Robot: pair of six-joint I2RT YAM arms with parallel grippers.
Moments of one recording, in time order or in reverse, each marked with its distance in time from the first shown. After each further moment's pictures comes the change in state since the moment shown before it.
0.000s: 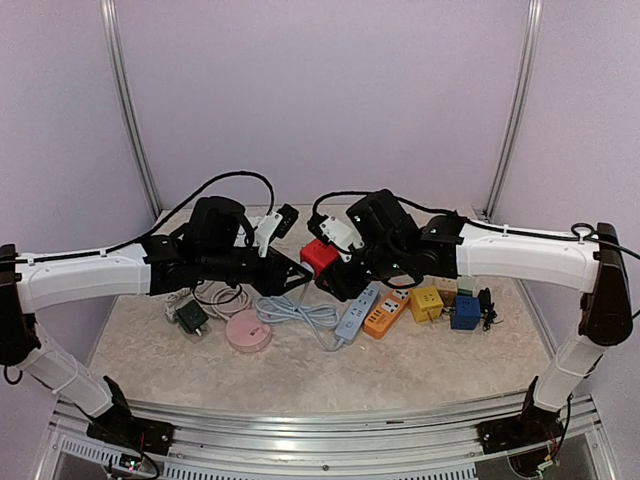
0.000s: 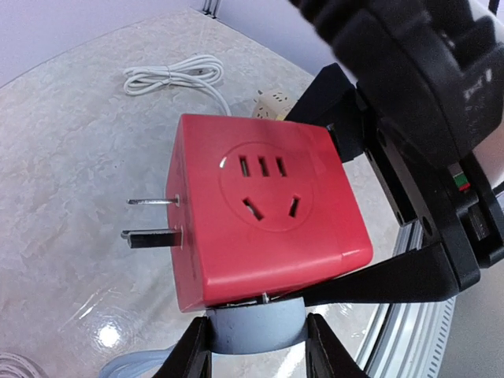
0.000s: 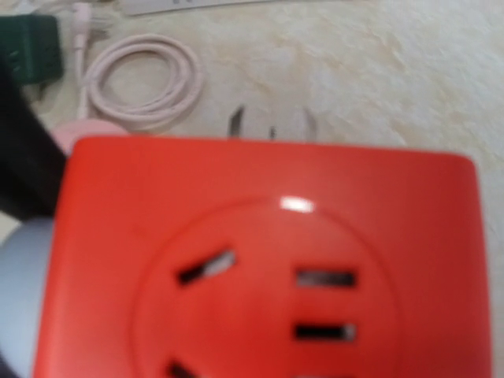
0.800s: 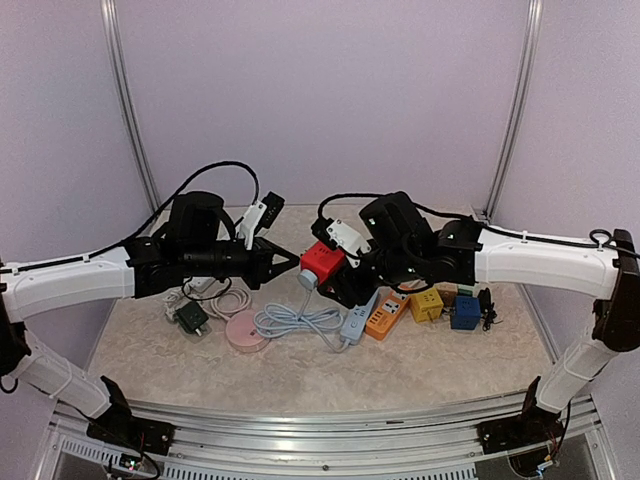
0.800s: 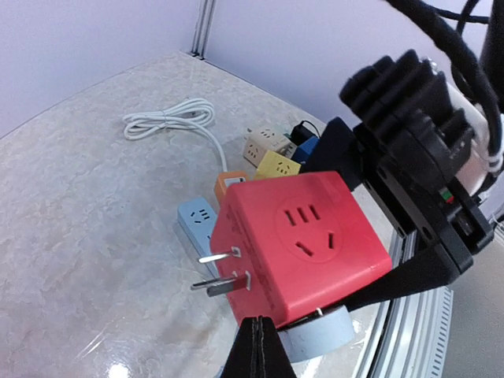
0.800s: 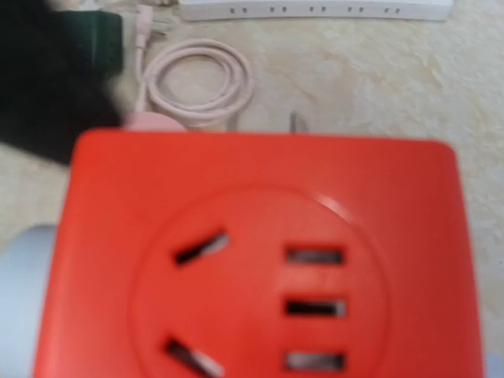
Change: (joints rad) left arm 0.036 -0.088 -0.054 0.076 0.095 0.051; right arm 0.003 -0.096 -0.088 0.034 -0.083 -0.034
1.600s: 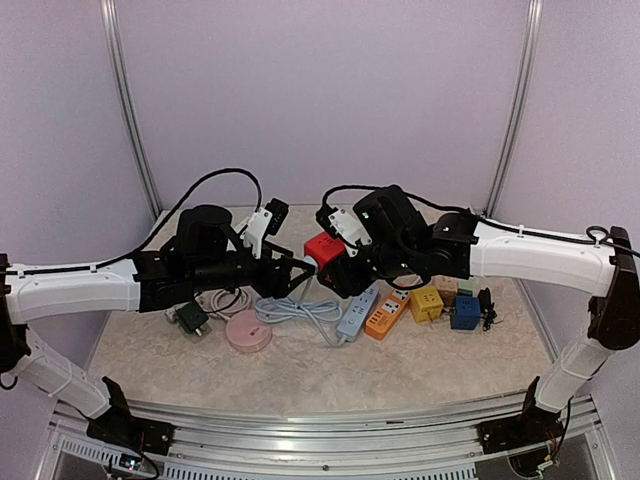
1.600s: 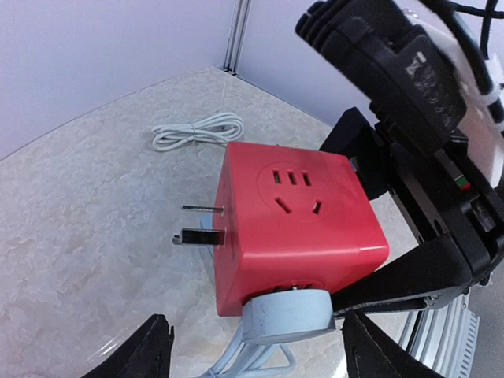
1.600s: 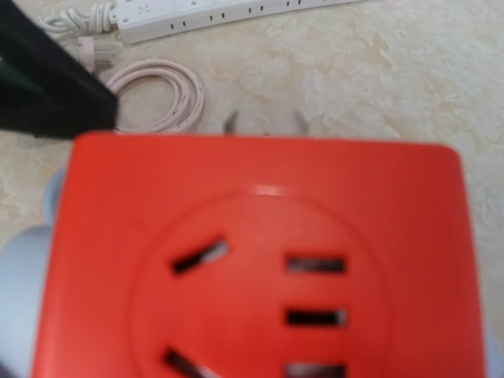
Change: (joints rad) left arm -0.089 -0.001 -0.056 0.116 -0.227 -0.033; right arm 0.011 0.032 0.072 -0.053 0.117 0.158
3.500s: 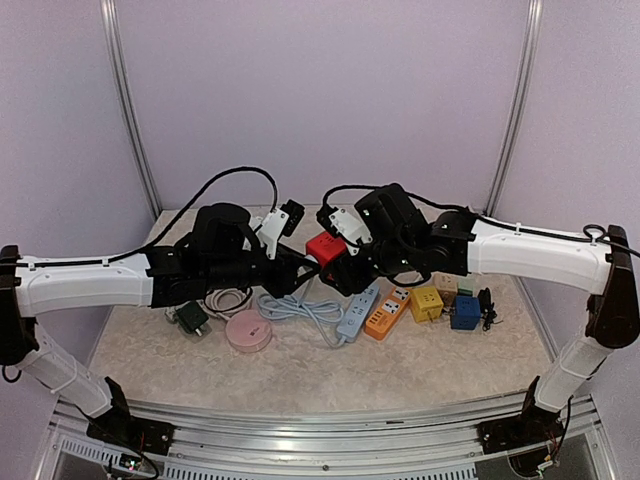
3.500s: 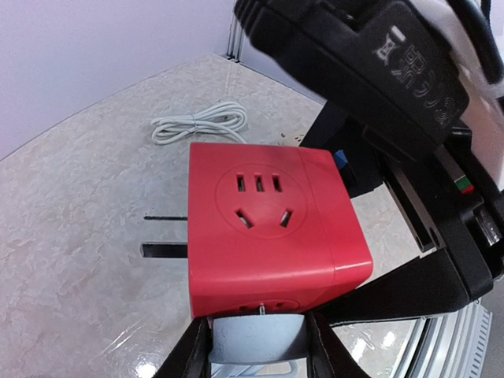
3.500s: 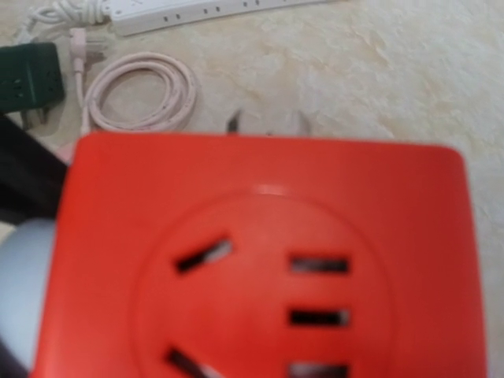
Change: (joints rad) left arm -0.044 0.088 0.080 -0.049 -0.068 0.029; right arm -0.018 0.013 0.003 -0.002 -0.024 -0.043
